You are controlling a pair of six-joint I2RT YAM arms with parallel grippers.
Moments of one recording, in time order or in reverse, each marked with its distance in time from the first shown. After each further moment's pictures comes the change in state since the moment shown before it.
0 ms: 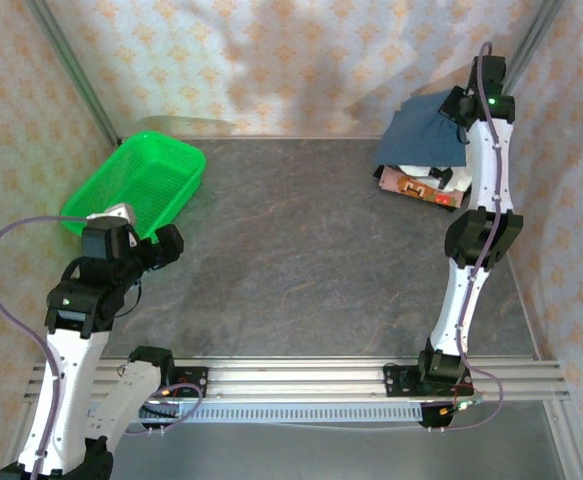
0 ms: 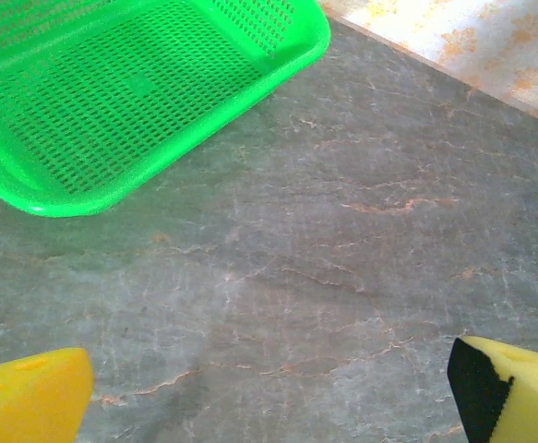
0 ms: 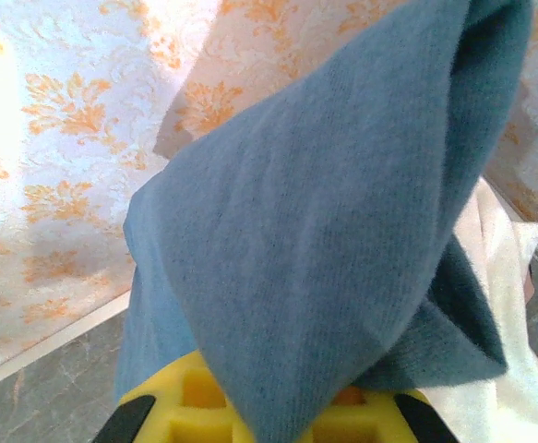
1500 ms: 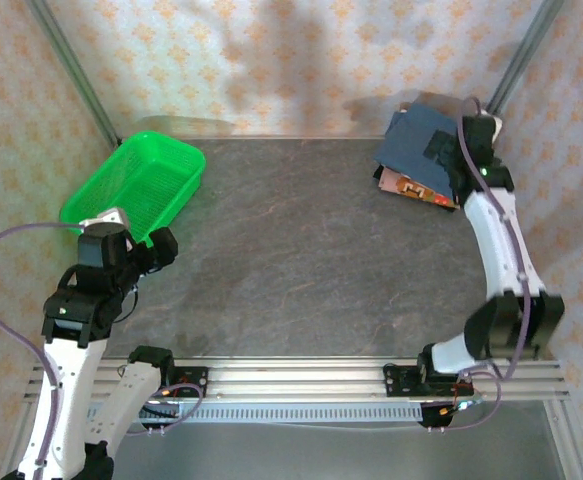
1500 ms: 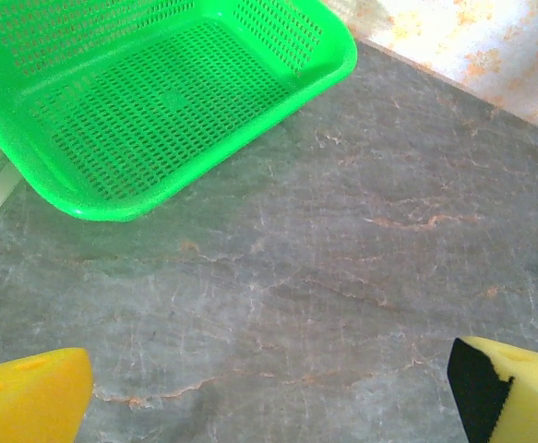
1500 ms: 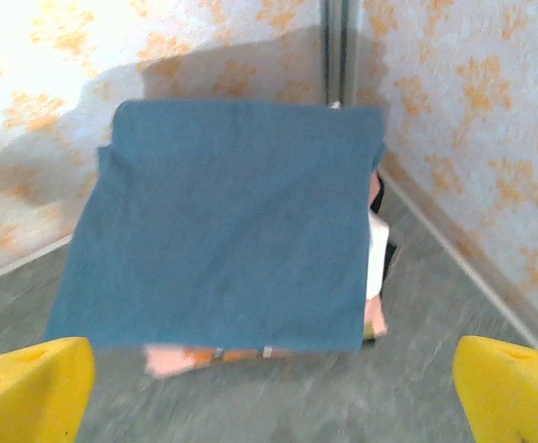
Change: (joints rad) left arm 0.000 -0.034 -0.021 0.016 -0.069 0.001; right arm 0.128 -0.864 -1.143 0.385 0.248 -0.026
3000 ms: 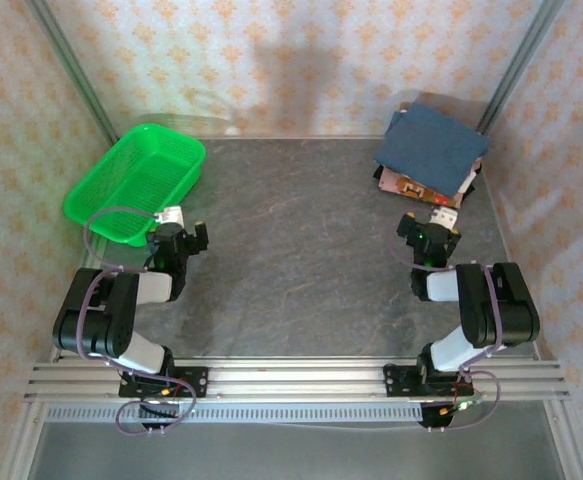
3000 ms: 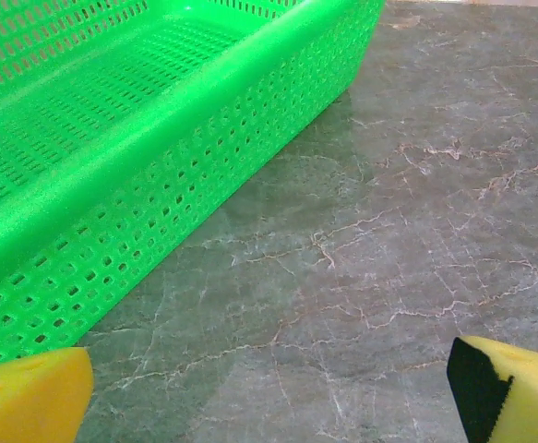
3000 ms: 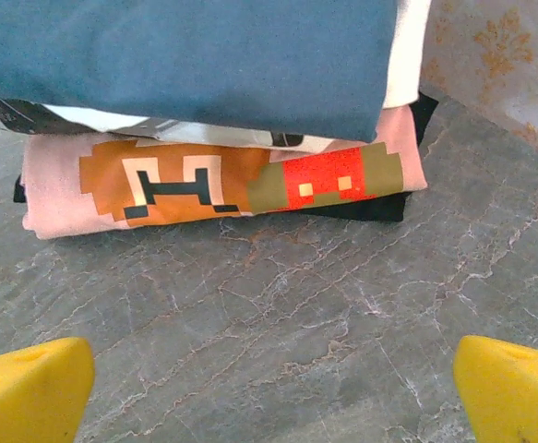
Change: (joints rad) left arm 0.030 0.816 -0.667 1.690 -0.104 0.376; right arm 0.042 0.152 -1.032 1.410 0.046 -0.129
